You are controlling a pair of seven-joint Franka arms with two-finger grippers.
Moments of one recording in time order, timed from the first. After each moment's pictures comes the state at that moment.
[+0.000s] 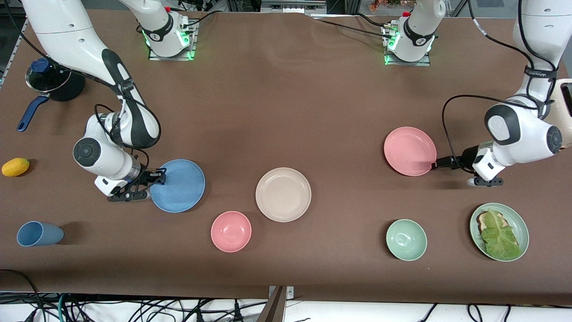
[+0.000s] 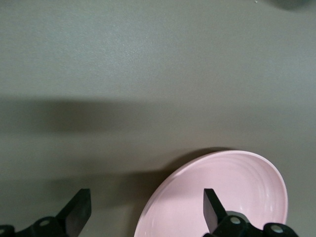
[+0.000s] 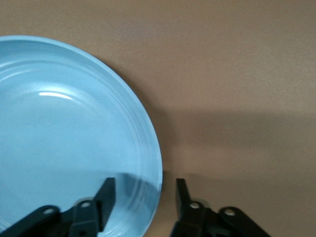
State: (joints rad) left arm 0.21 0.45 -0.03 -2.07 -0.41 2.35 0.41; right arm 0.06 0.59 0.01 -1.88 0.00 2.46 -0.03
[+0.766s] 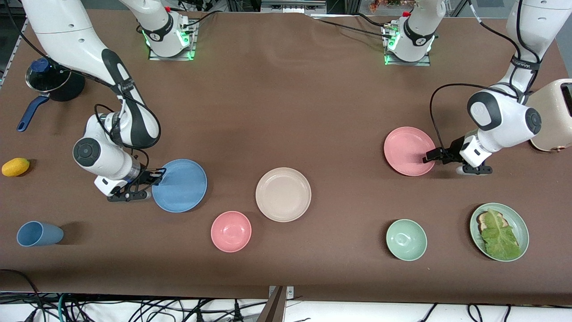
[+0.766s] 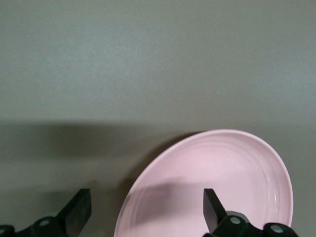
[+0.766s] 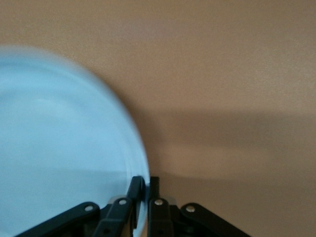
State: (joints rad) left arm 0.37 0.36 -0.23 -2.27 -0.41 2.55 0.42; right arm 0.06 0.59 0.01 -1.88 0.00 2.46 -0.03
